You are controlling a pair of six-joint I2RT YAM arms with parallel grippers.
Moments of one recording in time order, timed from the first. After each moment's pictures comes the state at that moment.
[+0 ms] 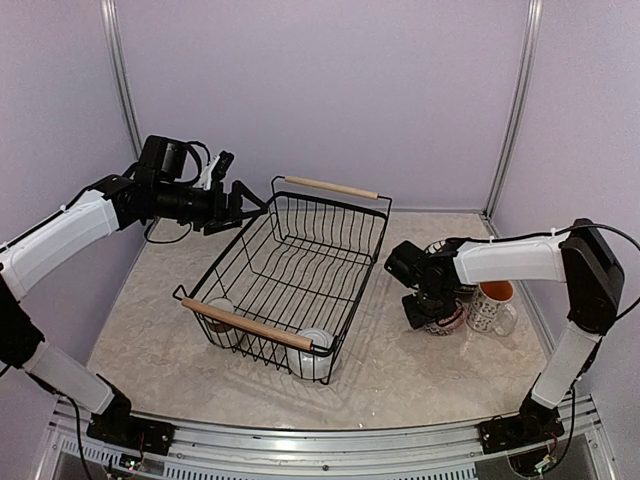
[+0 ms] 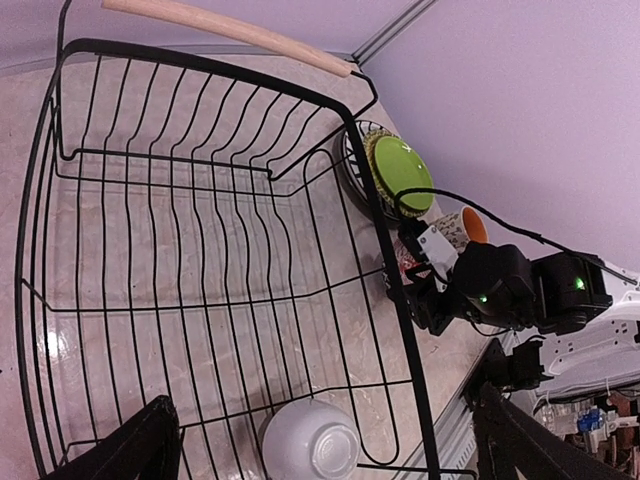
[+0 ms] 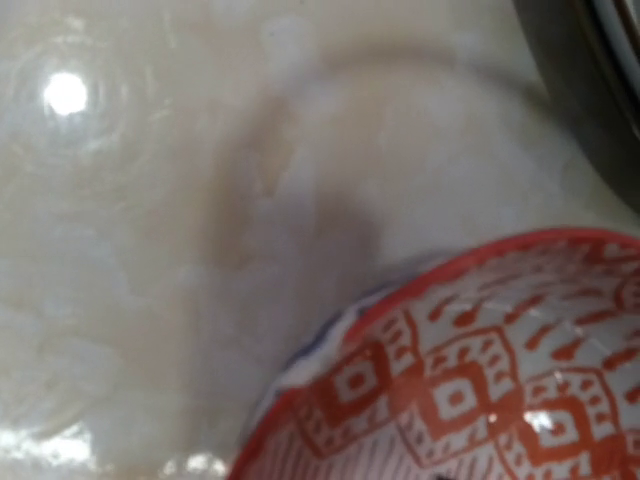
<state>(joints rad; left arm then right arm) -0.46 1.43 1.36 -0.51 0.51 -0.43 0.74 1.73 1.09 -0.75 0.40 0.50</state>
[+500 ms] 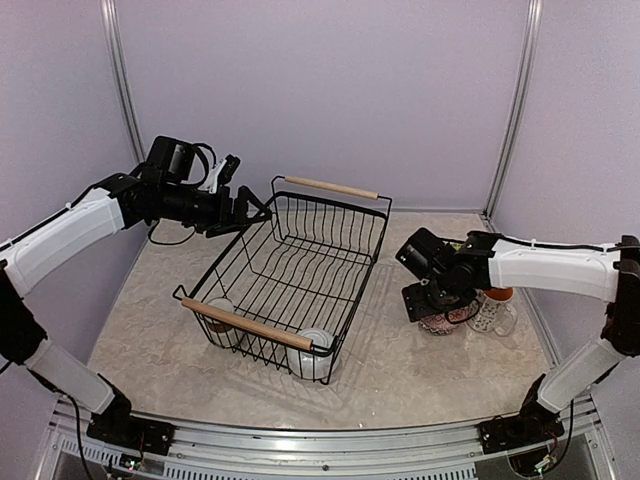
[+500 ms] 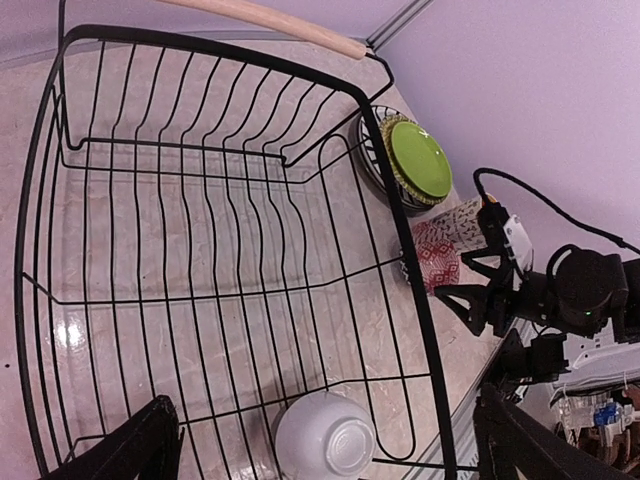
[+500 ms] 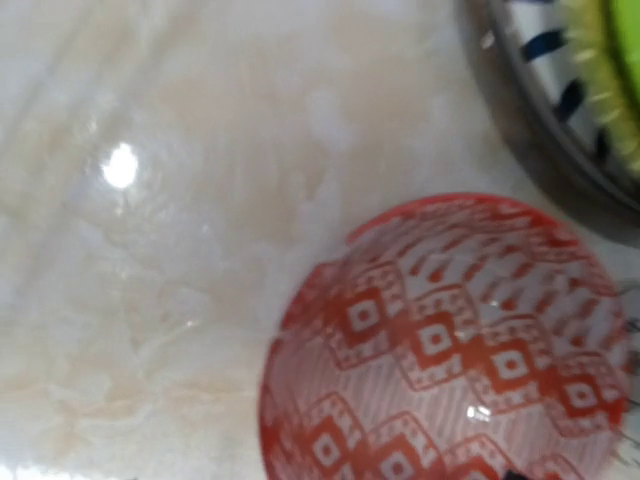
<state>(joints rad) -0.49 1.45 1.37 -0.54 0.47 -0.40 0.82 1.53 1.08 -0.79 0.44 0.55</state>
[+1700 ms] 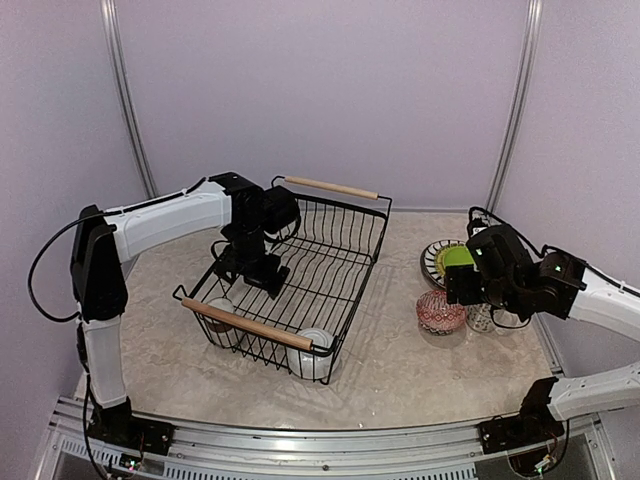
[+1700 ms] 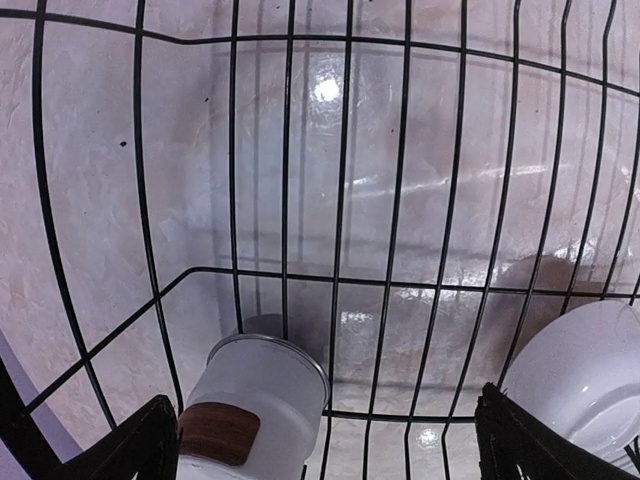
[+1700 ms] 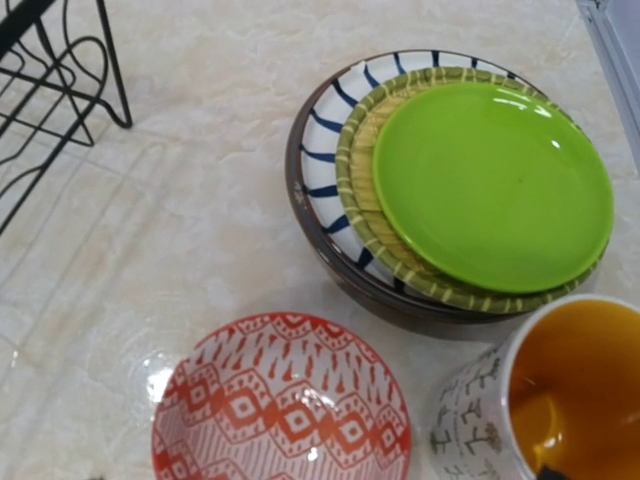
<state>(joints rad) -0.76 2.00 1.83 -1.32 -0.17 -0.44 0.79 1.00 0.85 -0.66 0.61 0.51</state>
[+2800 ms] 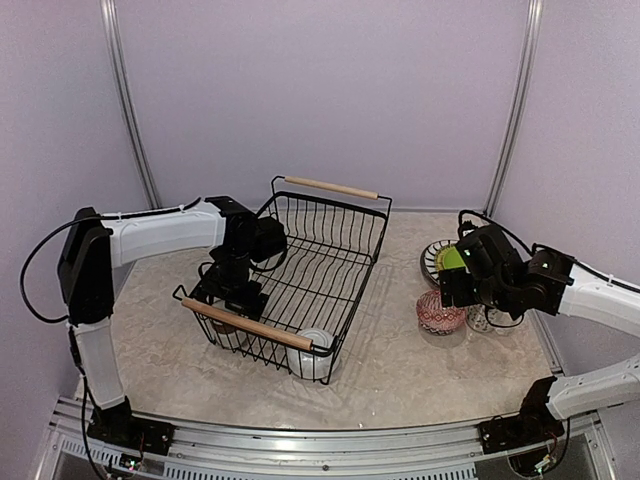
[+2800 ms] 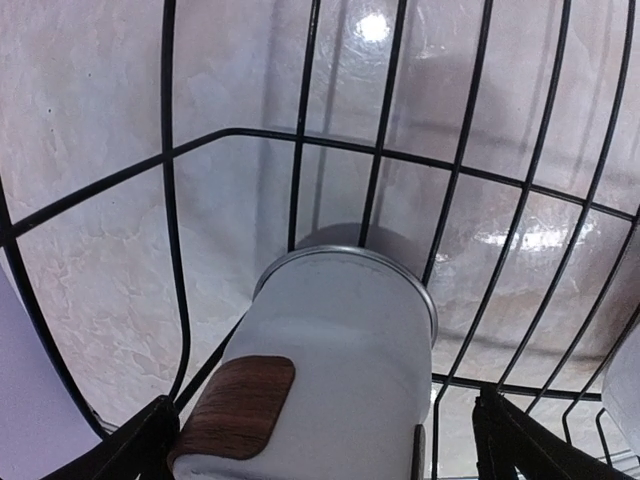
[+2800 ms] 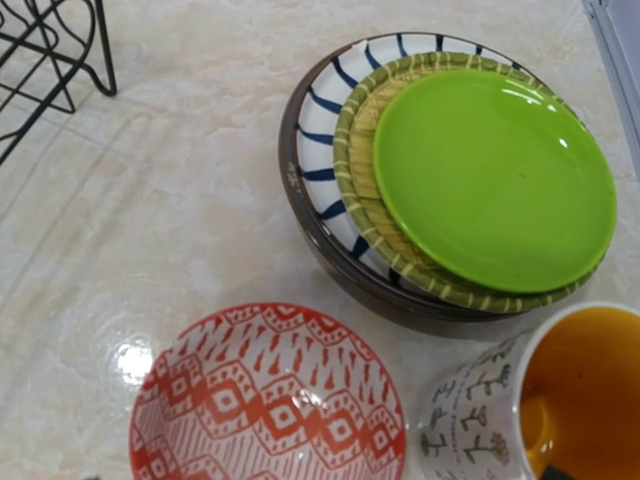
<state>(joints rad) -0.76 1.92 1.57 -1.34 -0.20 -0.55 0.79 1.07 0.86 -0.65 0.61 0.47</state>
